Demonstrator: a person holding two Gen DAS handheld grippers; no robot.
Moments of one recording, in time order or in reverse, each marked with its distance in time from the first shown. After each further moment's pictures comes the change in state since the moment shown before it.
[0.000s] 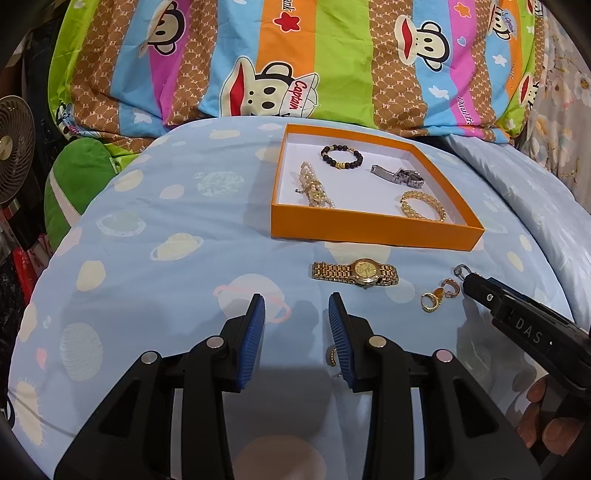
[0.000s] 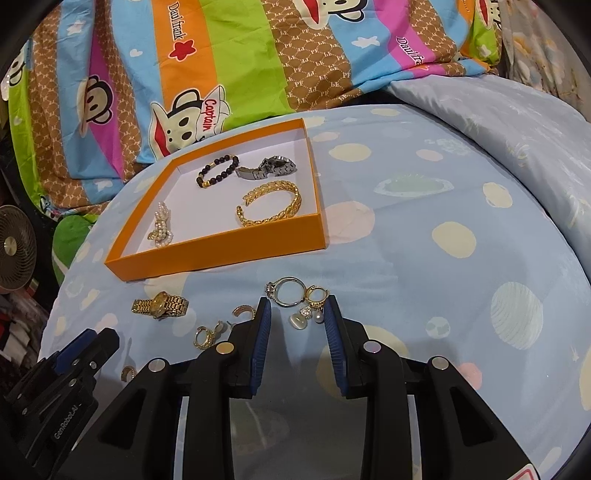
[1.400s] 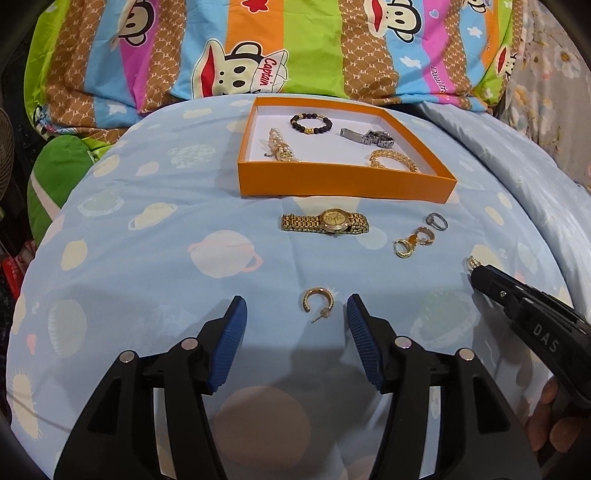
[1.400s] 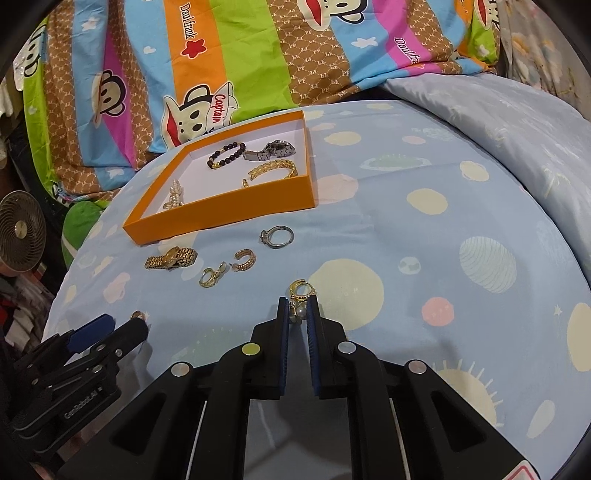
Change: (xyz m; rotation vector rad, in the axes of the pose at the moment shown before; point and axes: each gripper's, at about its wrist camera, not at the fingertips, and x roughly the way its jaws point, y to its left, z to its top) left arm -0.004 -0.016 -0.023 0.081 0.078 -0.058; right arm -0.031 -0.011 -0.034 -0.019 -0.006 0.023
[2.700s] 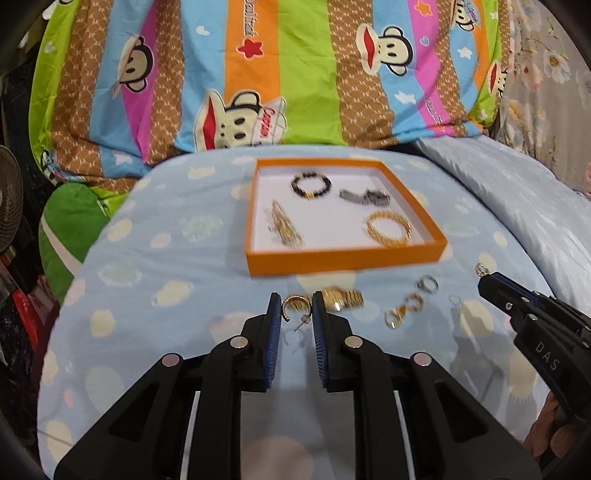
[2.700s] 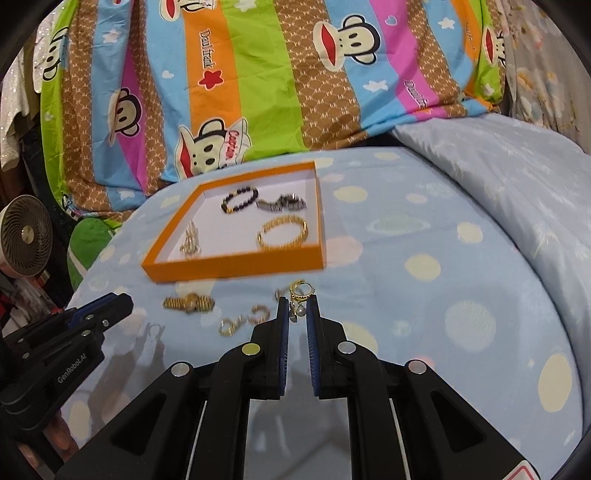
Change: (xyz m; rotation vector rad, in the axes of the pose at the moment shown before) left arm -0.031 -0.001 0.046 0.037 -0.145 0.035; right arm -0.026 0.012 0.041 -0.065 -0.145 0.013
